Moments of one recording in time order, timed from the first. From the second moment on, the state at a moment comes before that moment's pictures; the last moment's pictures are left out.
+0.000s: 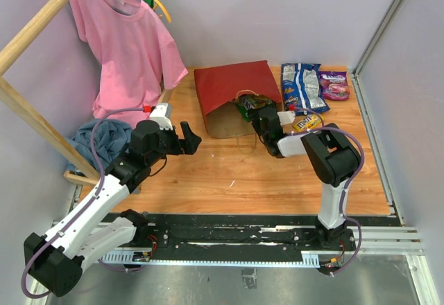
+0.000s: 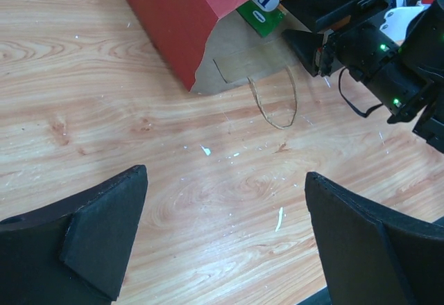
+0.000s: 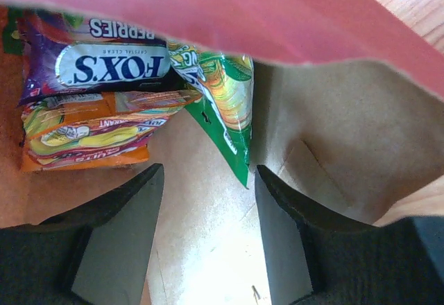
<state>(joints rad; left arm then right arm) -0.49 0.87 0.71 -0.23 -0.02 -0.43 0.50 1.93 0.88 0.64 0.38 1.29</state>
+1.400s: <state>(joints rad) -0.49 0.85 0.71 -0.27 -0.05 -0.42 0.50 2.08 1.09 0.46 0.44 1.31</state>
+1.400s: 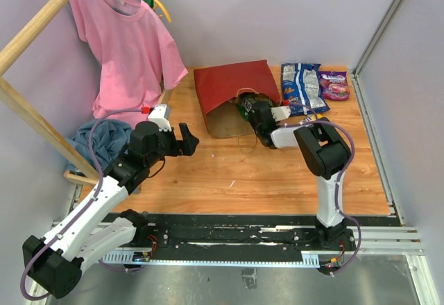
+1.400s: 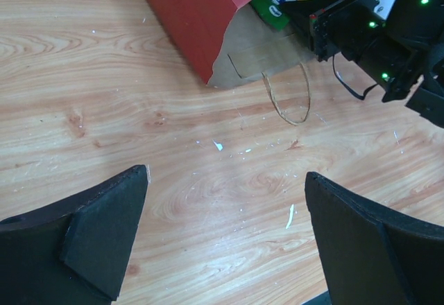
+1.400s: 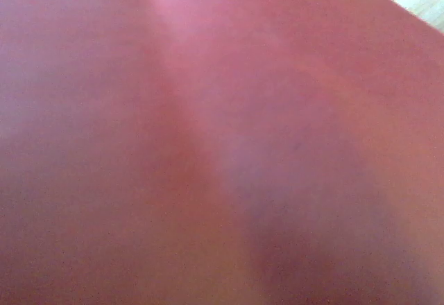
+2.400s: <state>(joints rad) -0.49 1.00 0.72 -0.19 -0.03 -0.41 0.50 1.10 0.74 -0.20 0.09 1.06</state>
